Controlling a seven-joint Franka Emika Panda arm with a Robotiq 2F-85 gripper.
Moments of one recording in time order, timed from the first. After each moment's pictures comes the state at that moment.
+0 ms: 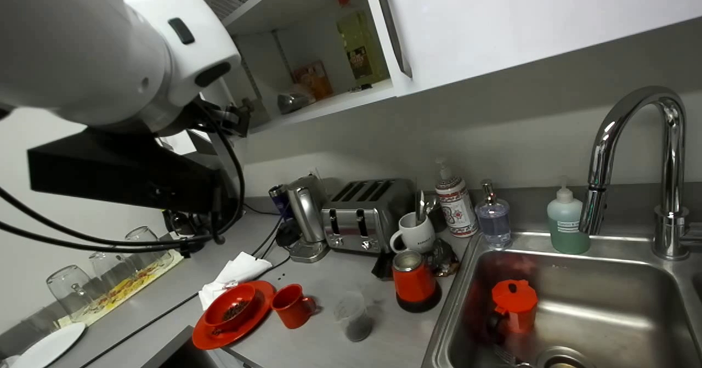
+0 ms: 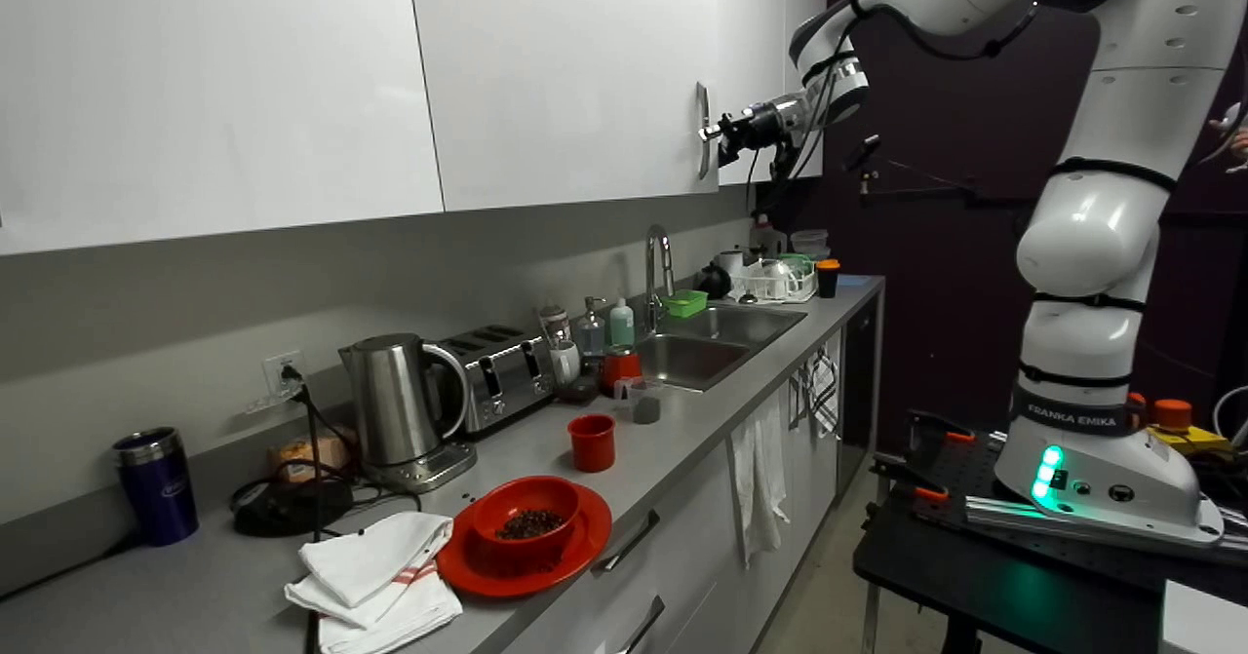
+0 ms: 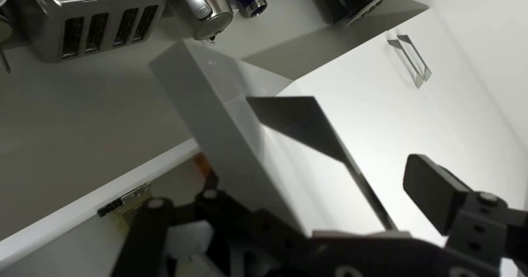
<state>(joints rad) -0.18 -0.18 -0.22 -2.10 1.30 1.86 -1.29</state>
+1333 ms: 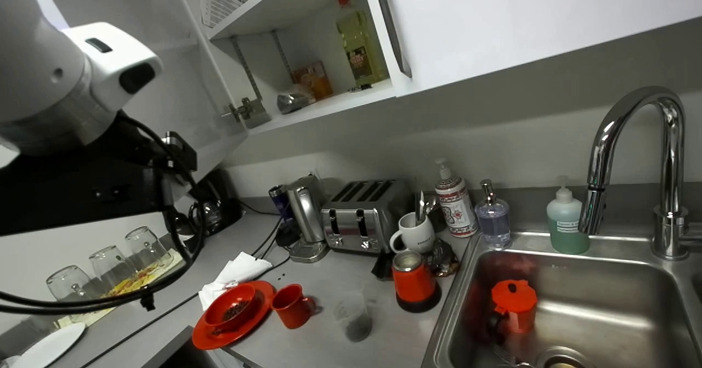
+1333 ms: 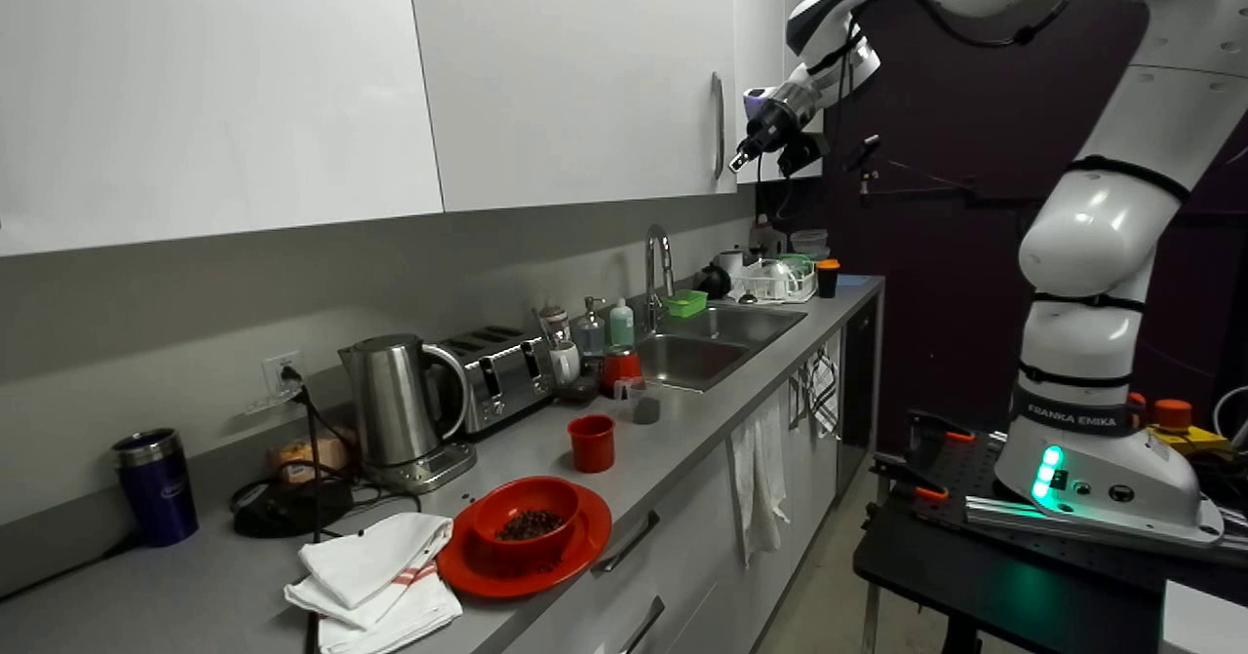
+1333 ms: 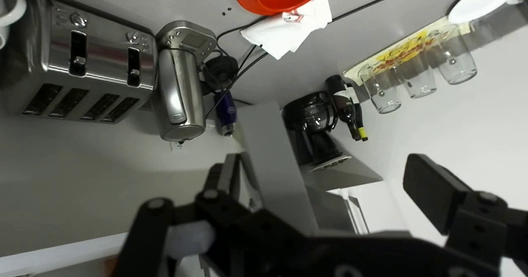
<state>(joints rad) -0.15 -0.34 -0.15 -2.22 0.90 1.86 -1.42</state>
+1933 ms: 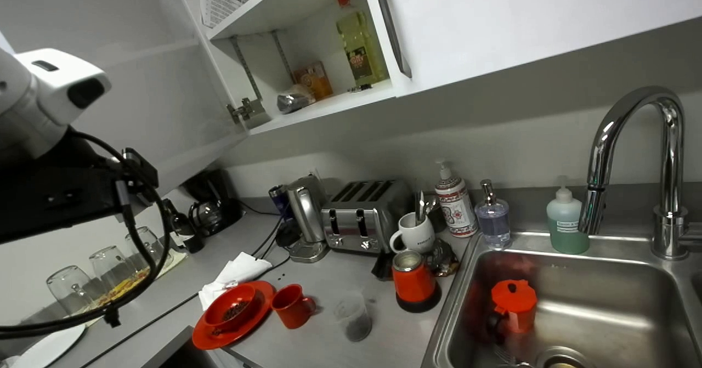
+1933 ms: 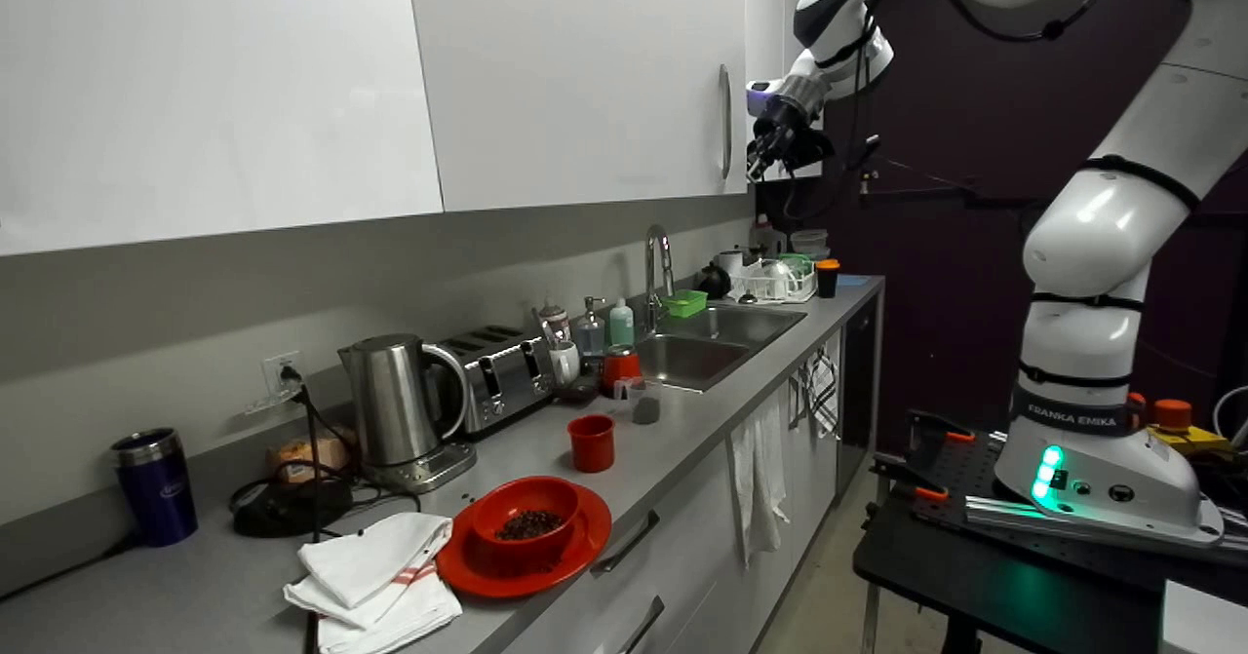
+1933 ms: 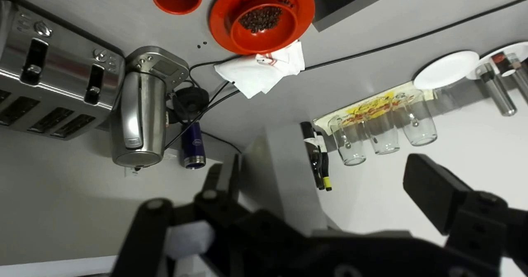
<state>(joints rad) -0.11 -0.47 -0.11 -2.32 0.78 1.87 -1.45</state>
